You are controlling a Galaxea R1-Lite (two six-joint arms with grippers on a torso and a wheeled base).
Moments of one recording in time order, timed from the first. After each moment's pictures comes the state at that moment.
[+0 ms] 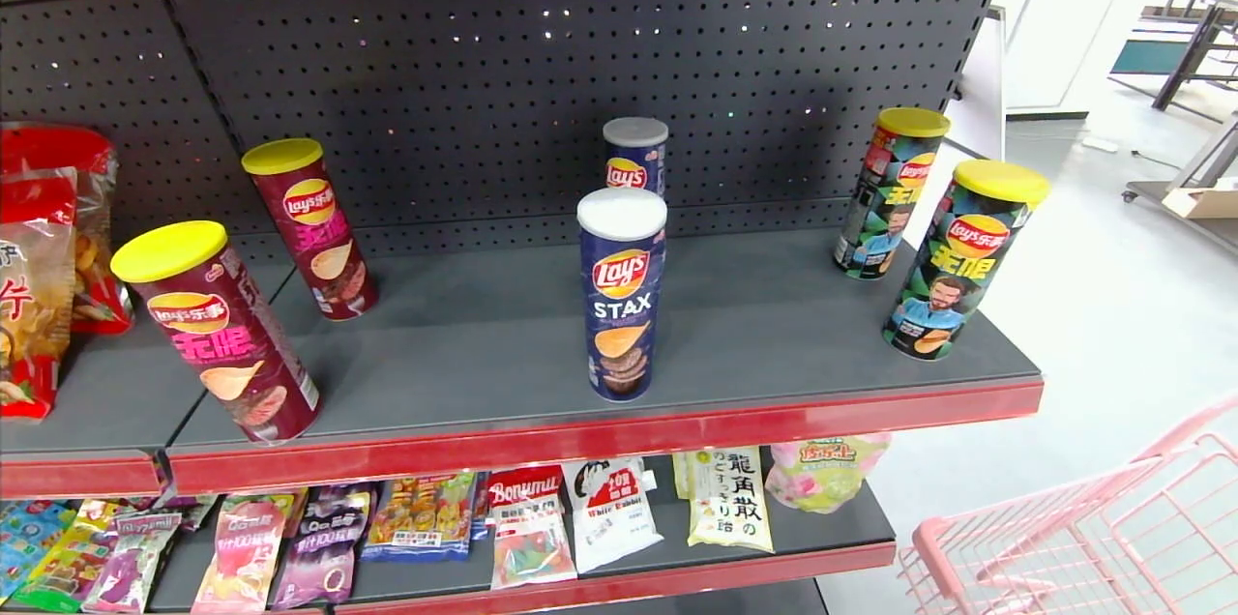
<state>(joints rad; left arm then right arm) -0.02 0.06 0.00 0.01 -0.08 0.02 0.00 0.00 -0.07 0.10 -0.02 -0.02</state>
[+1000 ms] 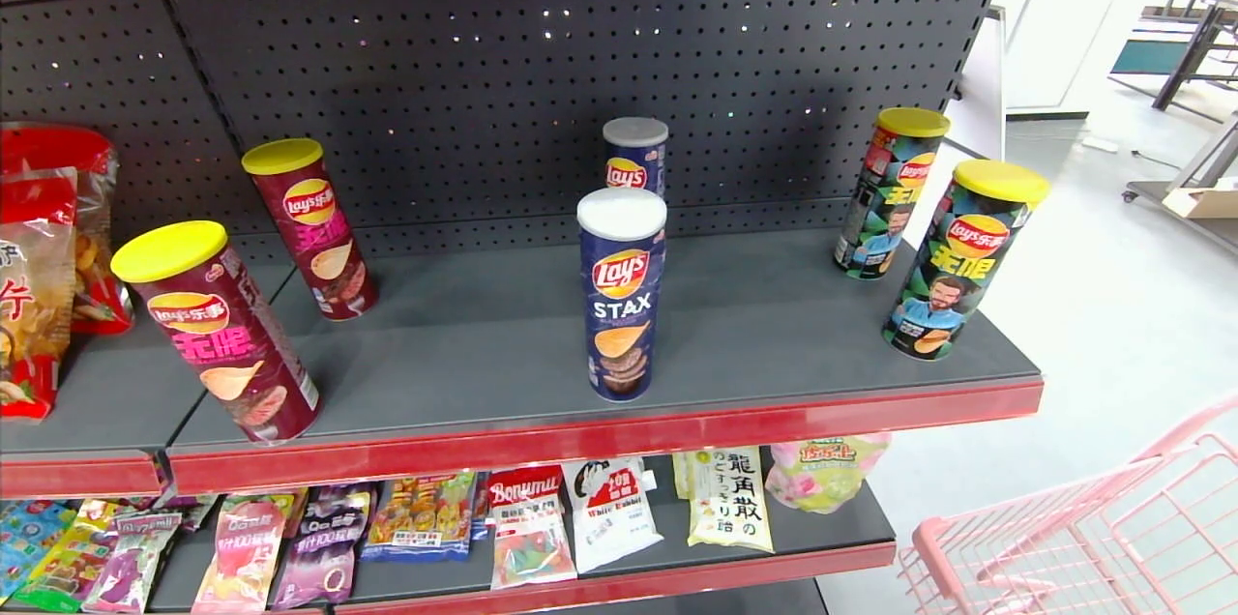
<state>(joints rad) -0.01 0.00 0.00 0.01 -0.01 0.01 0.00 0.00 0.00 0.00 0.00 0.01</state>
